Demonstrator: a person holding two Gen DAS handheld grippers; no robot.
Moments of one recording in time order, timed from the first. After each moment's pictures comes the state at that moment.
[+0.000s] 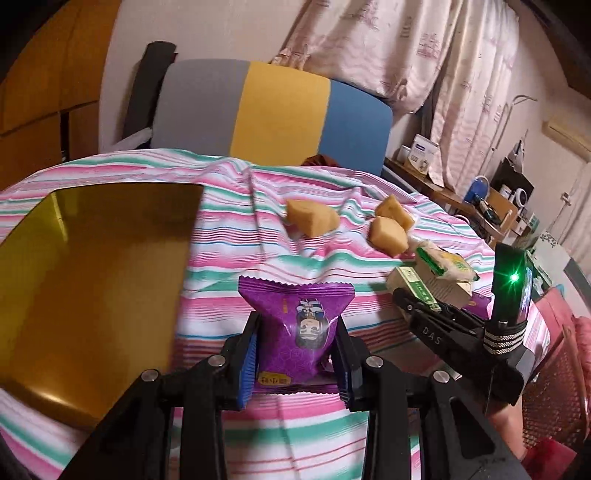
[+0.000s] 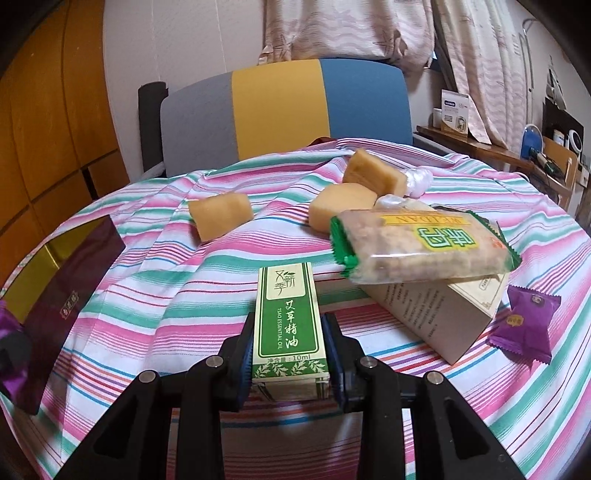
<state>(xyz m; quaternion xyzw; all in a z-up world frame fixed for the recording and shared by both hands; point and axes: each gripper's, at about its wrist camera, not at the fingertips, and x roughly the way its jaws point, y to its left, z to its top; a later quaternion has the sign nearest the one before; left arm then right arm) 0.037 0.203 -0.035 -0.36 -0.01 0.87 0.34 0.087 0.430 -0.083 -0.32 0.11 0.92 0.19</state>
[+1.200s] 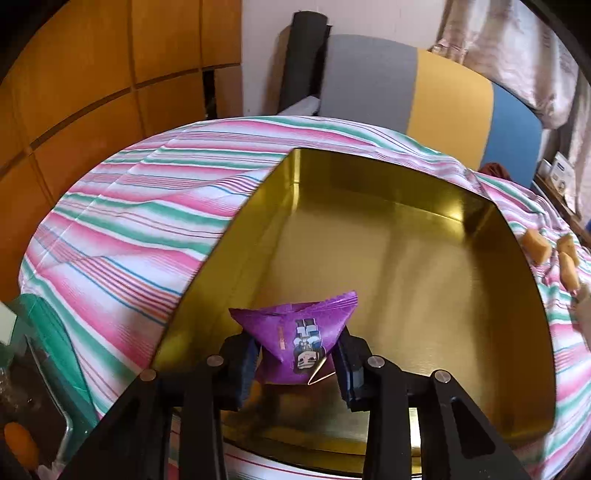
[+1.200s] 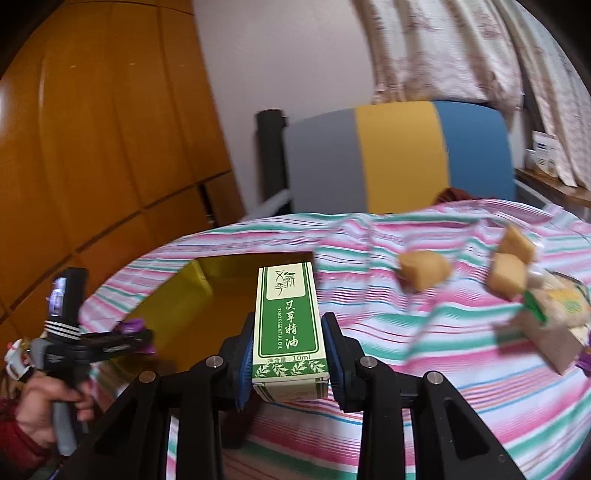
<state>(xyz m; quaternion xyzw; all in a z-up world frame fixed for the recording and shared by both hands) -0.078 0.006 -0.065 -0.42 0.01 0.90 0.09 0.073 0.267 -0.002 -0.25 0.11 0.96 -0.01</state>
